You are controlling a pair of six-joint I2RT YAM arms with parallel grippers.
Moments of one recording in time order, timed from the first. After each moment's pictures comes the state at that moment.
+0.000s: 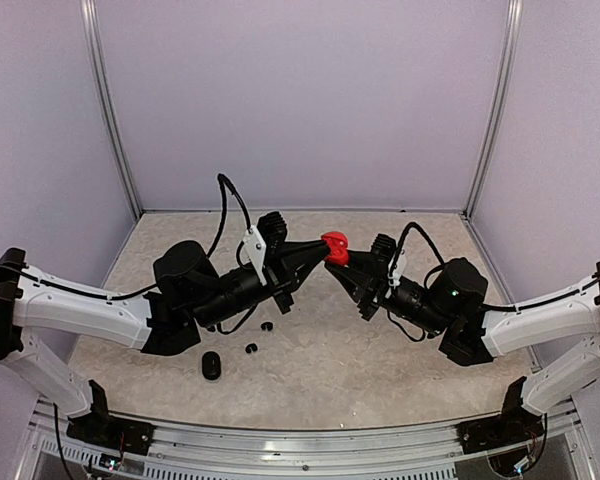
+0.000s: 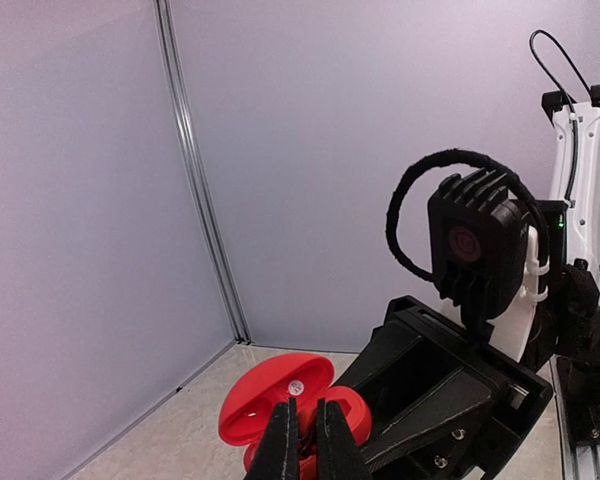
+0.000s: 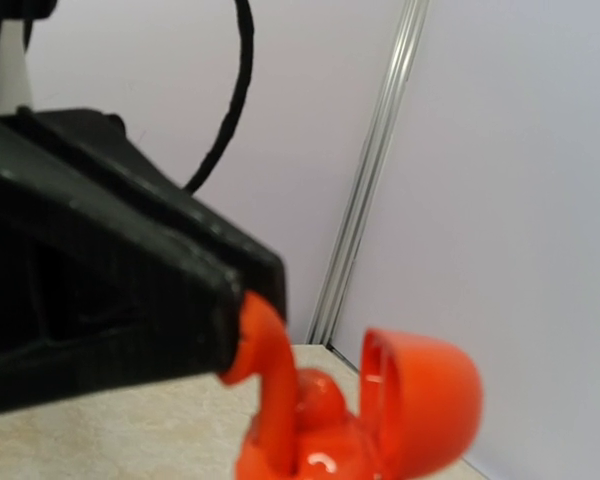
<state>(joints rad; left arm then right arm) -1.13 1.49 0.81 0.93 0.00 0.23 1.01 1.36 0.54 1.08 -0.08 -0.28</state>
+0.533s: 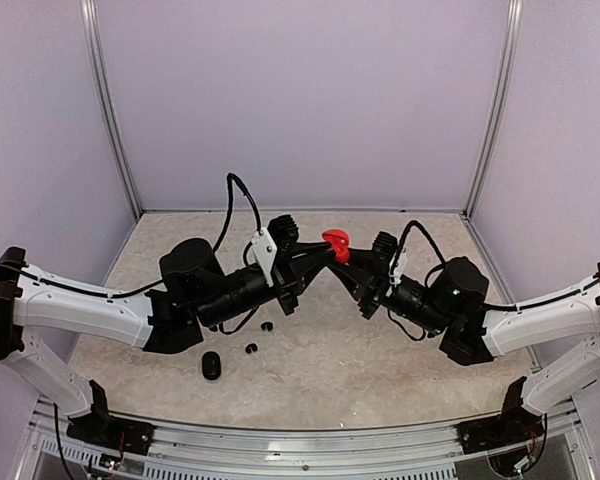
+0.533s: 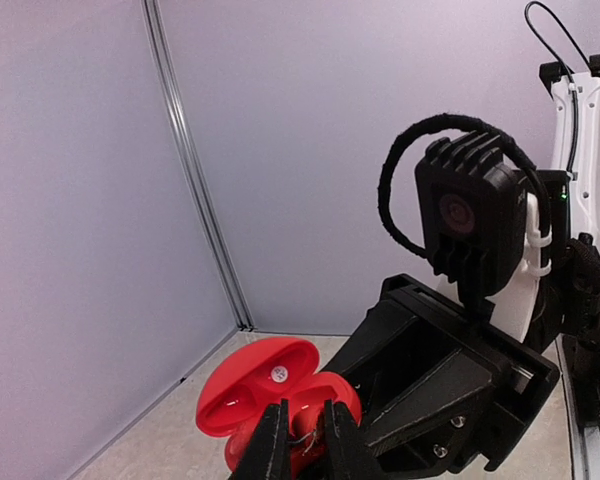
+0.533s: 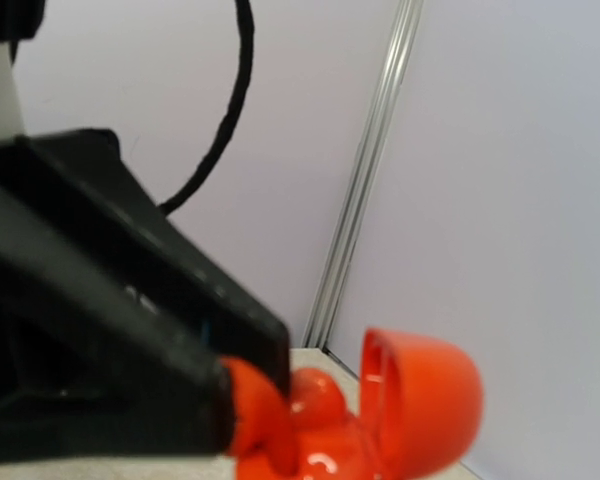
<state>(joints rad) -1.14 1.50 0.84 0.86 -0.01 0.27 1.01 1.35 0.54 1.08 -0.07 -0.28</state>
